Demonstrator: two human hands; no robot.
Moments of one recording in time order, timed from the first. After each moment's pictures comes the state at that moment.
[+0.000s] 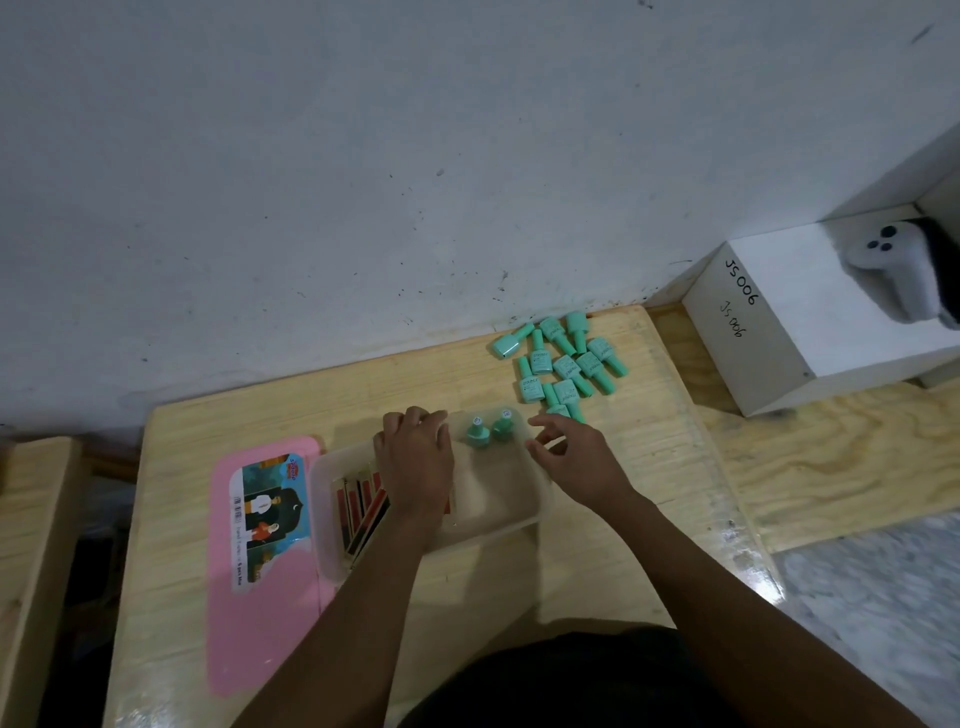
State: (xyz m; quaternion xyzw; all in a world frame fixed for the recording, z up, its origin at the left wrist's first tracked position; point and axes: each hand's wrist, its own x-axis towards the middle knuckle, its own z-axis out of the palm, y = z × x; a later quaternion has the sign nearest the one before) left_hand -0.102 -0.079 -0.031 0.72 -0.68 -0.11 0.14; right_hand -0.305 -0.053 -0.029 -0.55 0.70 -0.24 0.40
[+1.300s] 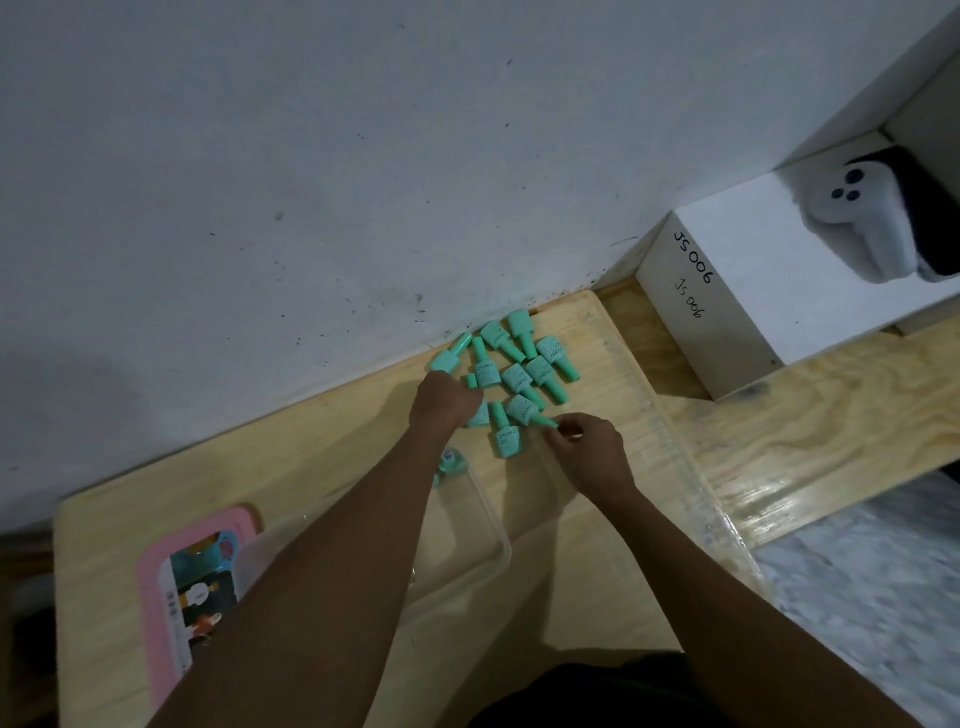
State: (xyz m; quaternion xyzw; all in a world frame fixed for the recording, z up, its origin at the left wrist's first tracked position) left_hand -0.219 -0.214 -0.068 0.72 -0.56 -0.41 -0.01; right_hand -0.371 -0.083 -0.059 -0.37 0.81 -0.24 0.38
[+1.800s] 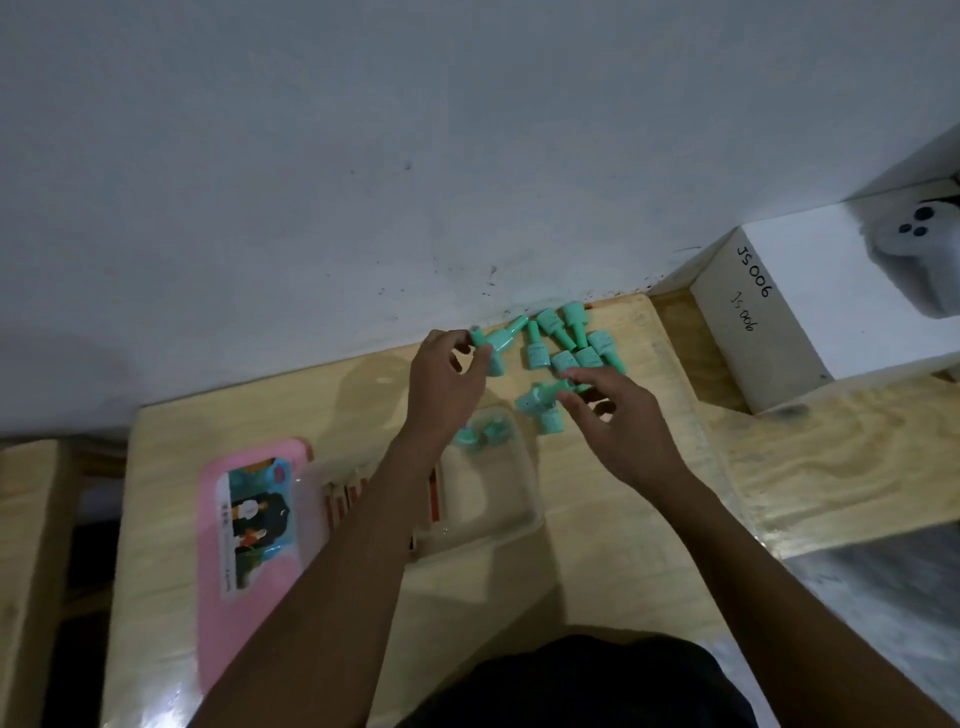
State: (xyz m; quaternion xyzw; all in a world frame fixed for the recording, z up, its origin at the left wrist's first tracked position) left_hand -0.154 -0.156 0.011 0.65 -0.61 -0.32 0.32; right_hand -0.346 -0.075 0.021 -0.59 0.65 -0.36 0.32
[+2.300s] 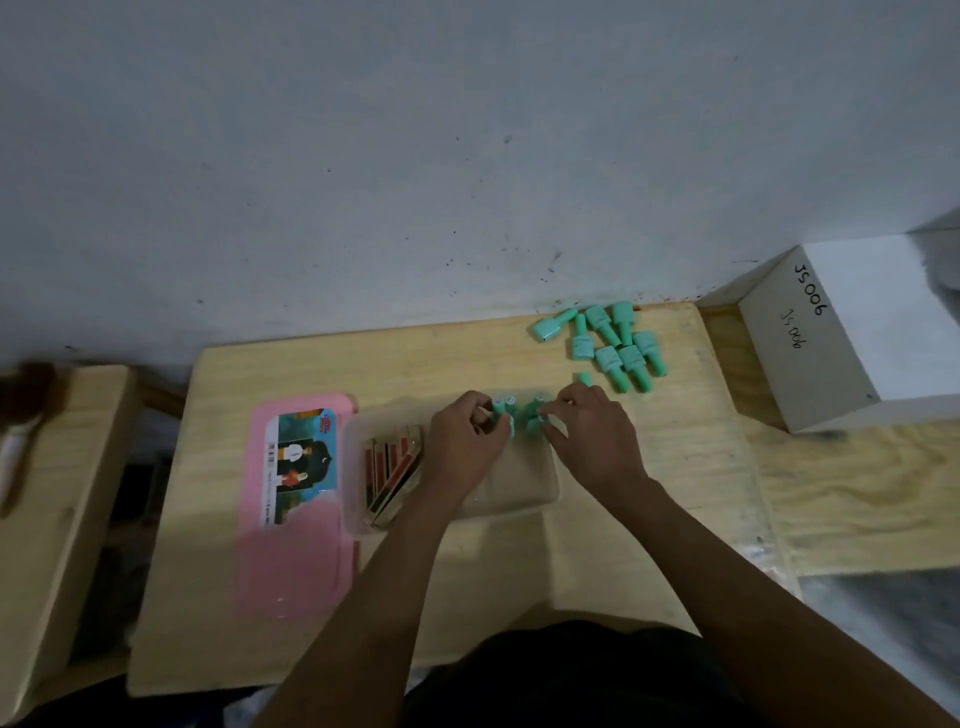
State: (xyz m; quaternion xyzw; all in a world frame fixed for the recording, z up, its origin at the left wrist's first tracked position) left_hand -0.113 -0.063 -0.005 0.68 -0.57 -0.36 0.30; right_hand -0.286 -0.067 -0.024 -0.75 0.64 -0.13 0.11
